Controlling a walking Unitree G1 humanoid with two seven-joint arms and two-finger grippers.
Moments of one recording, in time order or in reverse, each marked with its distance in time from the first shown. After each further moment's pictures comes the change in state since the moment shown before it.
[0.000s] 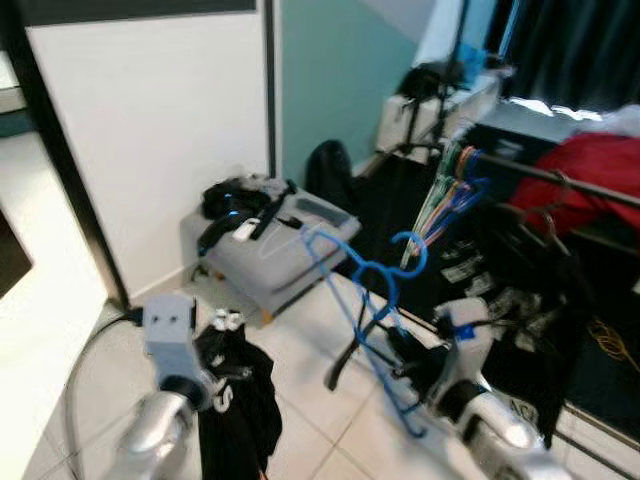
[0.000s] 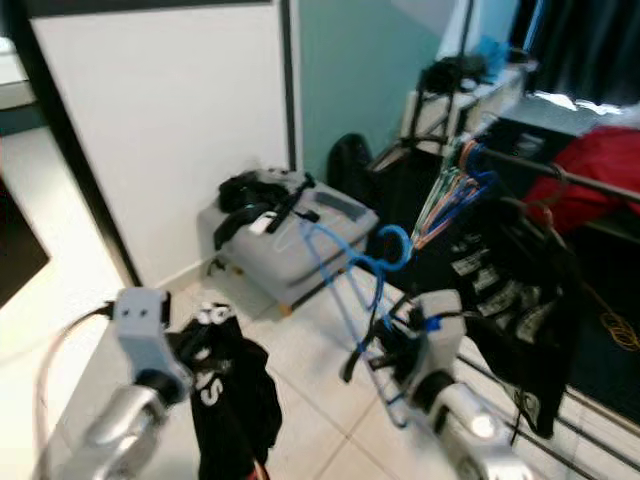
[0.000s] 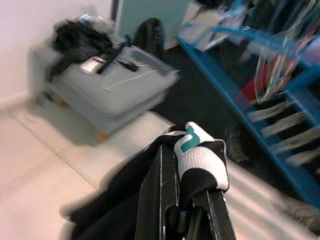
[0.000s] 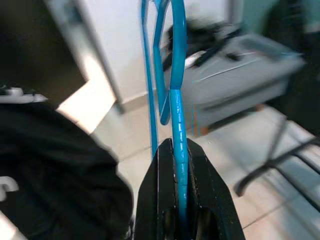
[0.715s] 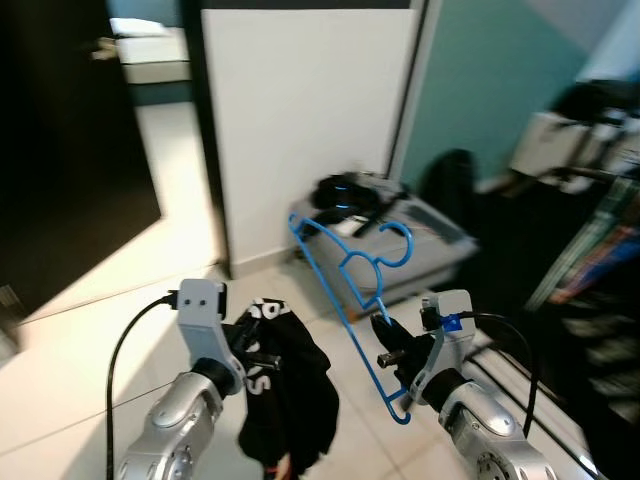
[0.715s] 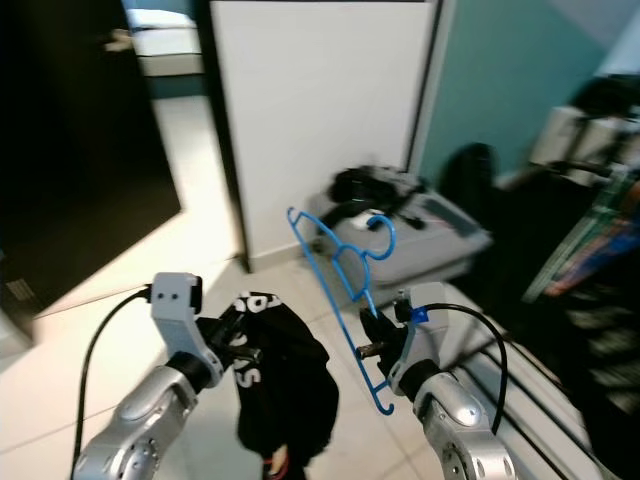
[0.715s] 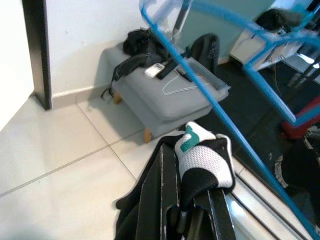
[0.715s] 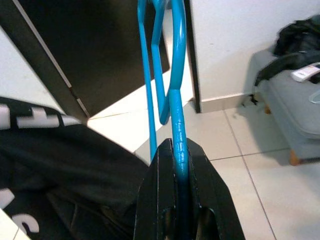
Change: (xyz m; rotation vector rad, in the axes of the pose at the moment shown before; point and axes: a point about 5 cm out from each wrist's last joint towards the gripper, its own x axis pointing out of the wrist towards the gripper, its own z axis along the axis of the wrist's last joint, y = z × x) left arm 0.014 -0.014 0.003 0.014 0.035 -0.173; right arm 0.014 0.004 0.006 0.018 -0.042 0.006
